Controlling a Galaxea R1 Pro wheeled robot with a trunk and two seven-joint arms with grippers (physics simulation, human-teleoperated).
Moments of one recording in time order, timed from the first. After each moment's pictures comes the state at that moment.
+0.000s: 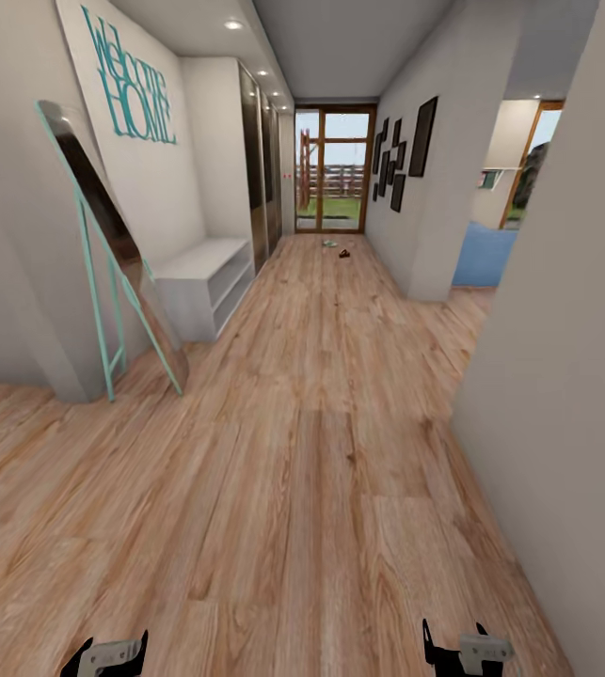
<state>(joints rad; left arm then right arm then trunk) -0.21 0.10 0.34 -0.38 -0.13 -0.58 -0.12 -0.38 -0.04 0.04 -0.03 0.03 -0.83 -0.19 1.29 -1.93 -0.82</state>
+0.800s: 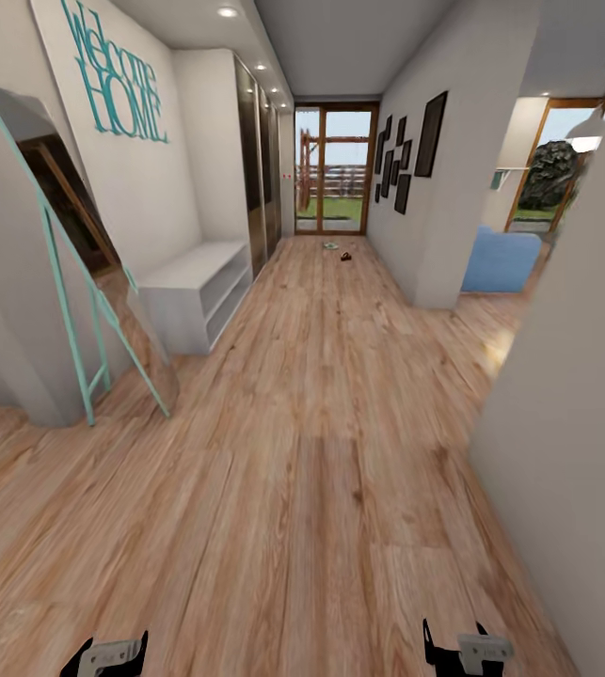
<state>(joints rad) -0.21 0.10 0.34 -0.38 -0.13 -0.58 -0.12 -0.38 -0.04 0.04 -0.03 0.04 -0.83 -0.19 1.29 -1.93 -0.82</state>
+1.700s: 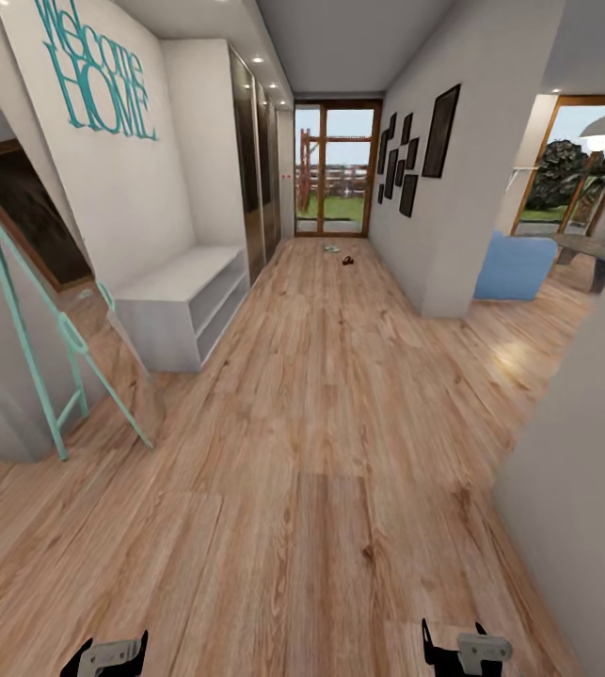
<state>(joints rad) -0.21 0.10 0.34 -0.38 -0.13 -0.58 -0.12 -0.38 -0.04 0.04 -0.03 0.04 -0.83 -0.18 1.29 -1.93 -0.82</state>
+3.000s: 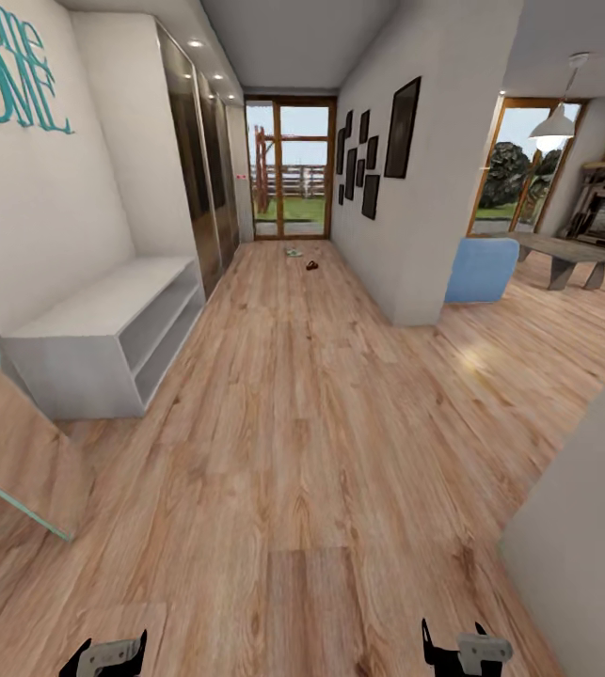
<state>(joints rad) -0.21 0.10 0.35 -0.38 -0.12 -0.58 -0.12 -0.38 -0.04 0.04 -0.03 0.04 -0.83 -0.18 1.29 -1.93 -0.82</state>
